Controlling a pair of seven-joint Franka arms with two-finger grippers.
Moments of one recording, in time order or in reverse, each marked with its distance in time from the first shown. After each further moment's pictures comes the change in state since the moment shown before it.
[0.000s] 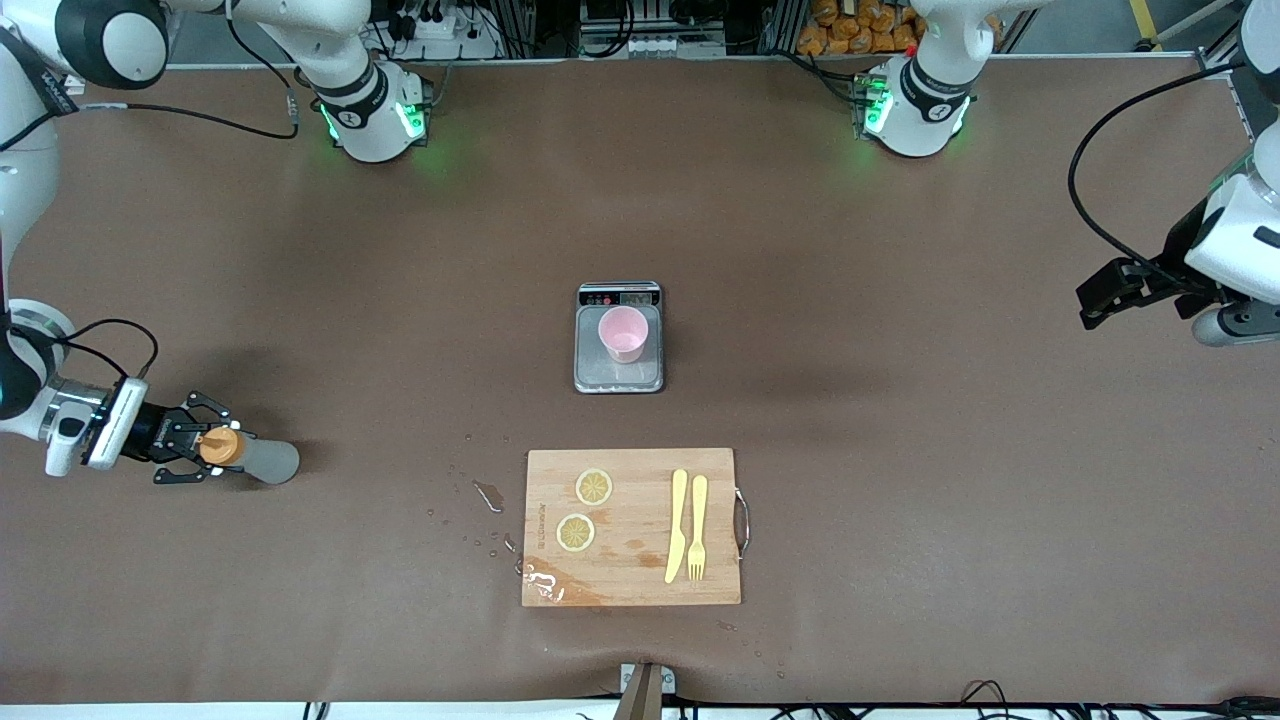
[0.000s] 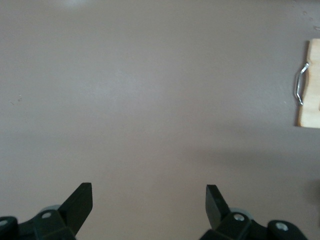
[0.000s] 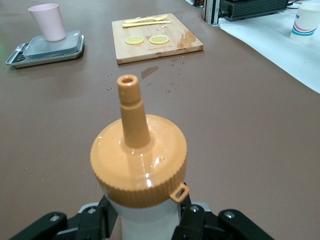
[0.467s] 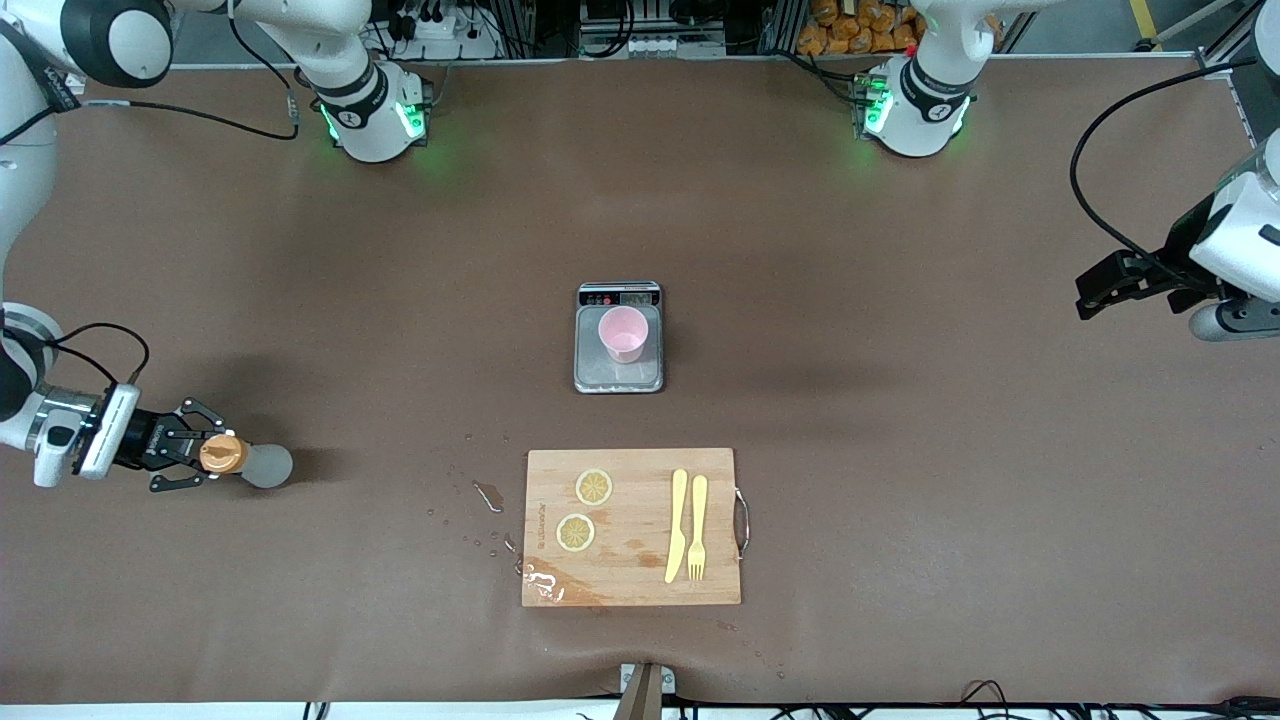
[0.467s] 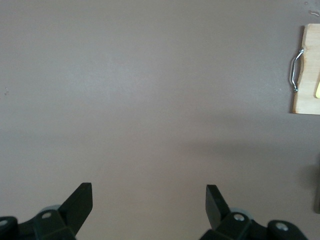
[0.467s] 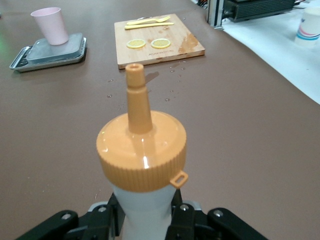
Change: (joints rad) left arm -0.013 -0.005 0.027 -0.019 -0.029 -0.015 0.030; right arm 0.039 -0.012 0.000 0.061 -0.061 -0.028 0.081
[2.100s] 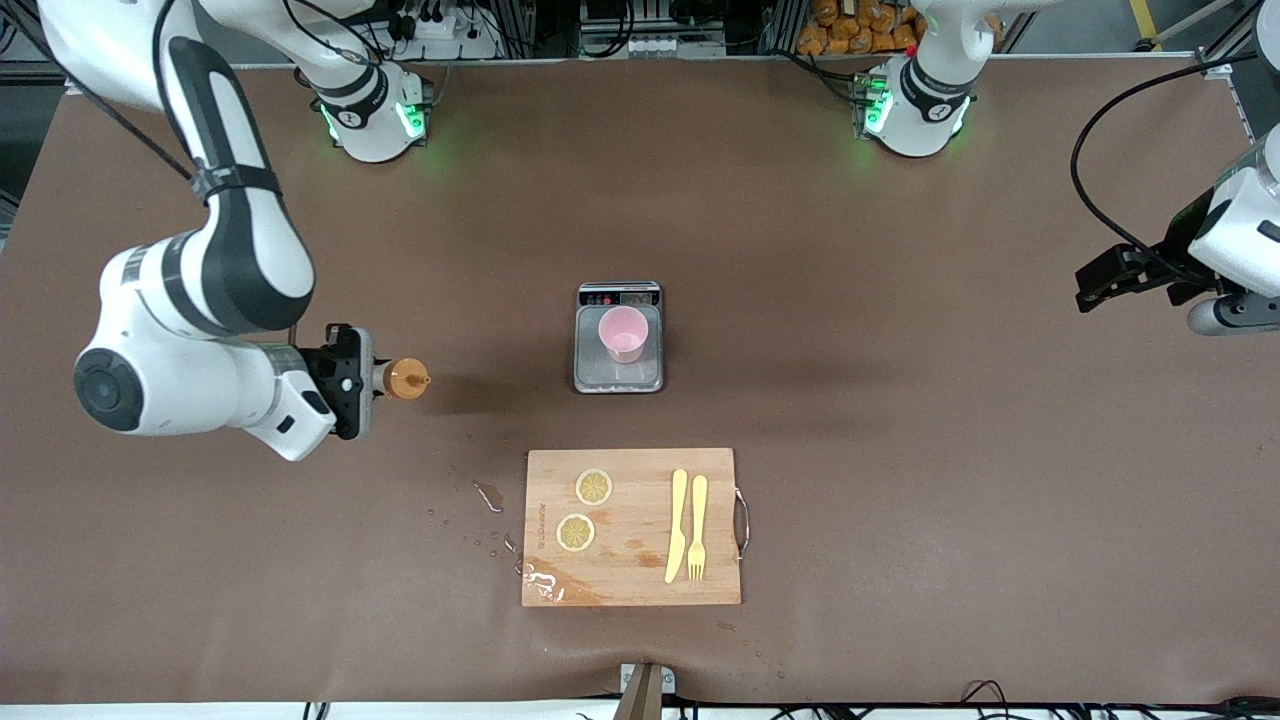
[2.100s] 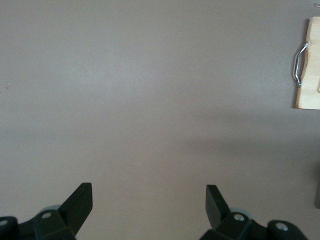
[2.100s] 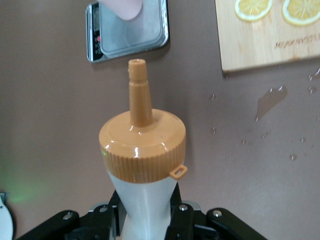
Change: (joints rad) left arm -0.001 -0.009 0.007 -0.009 0.000 -0.020 0.000; right arm 0.569 -0.293 0.007 -0.001 -0.641 -0.166 0.832
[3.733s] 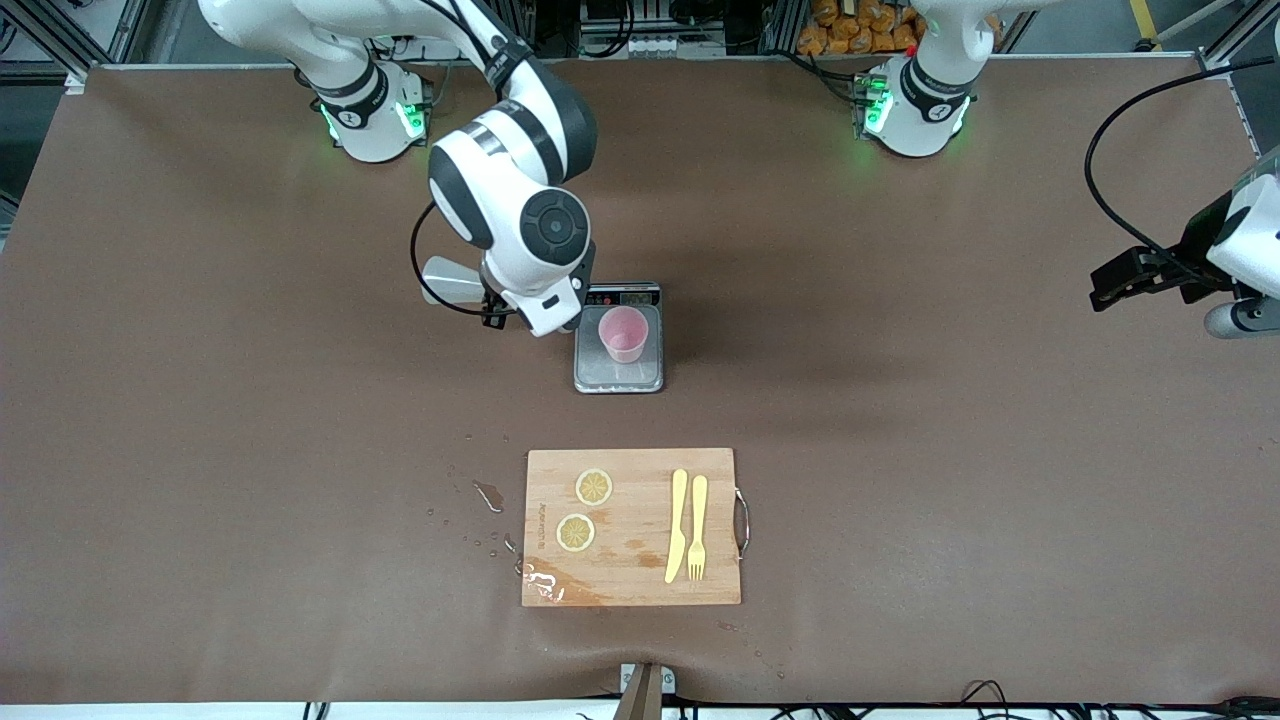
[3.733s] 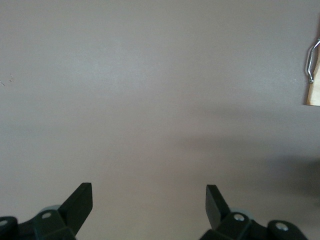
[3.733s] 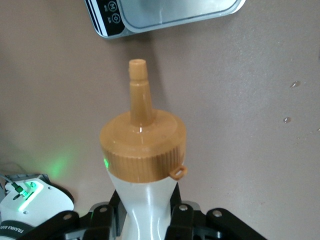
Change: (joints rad) left arm 0.029 -0.001 0.006 -0.016 0.000 -0.007 0.023; right arm 0.506 -0.017 0.002 -0.080 -0.416 -0.113 0.640
